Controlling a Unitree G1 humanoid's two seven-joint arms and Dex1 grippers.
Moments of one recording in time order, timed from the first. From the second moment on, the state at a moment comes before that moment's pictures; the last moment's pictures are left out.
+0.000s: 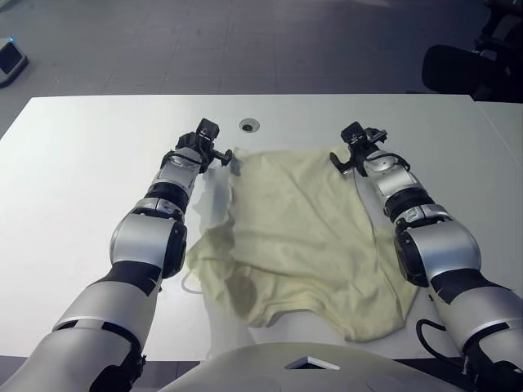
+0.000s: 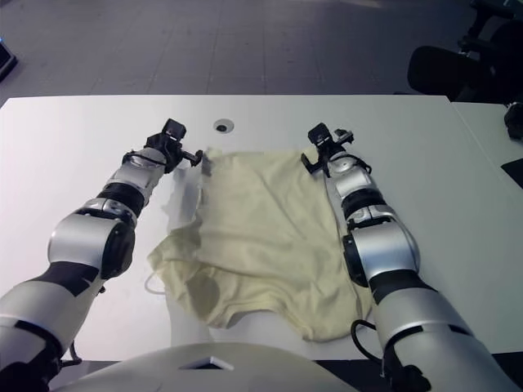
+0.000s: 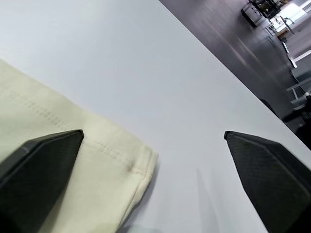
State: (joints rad) left arm -0.99 0.24 0.00 1.32 0.14 0.05 -0.23; right arm -0.94 -0.32 0.12 1.25 -0.19 0.03 0.16
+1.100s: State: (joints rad) left arm -1.01 0.24 -0.11 1.35 0.27 0.01 -0.23; right arm -0.69 -0.39 -0.03 0.22 -0.04 0.42 0.19
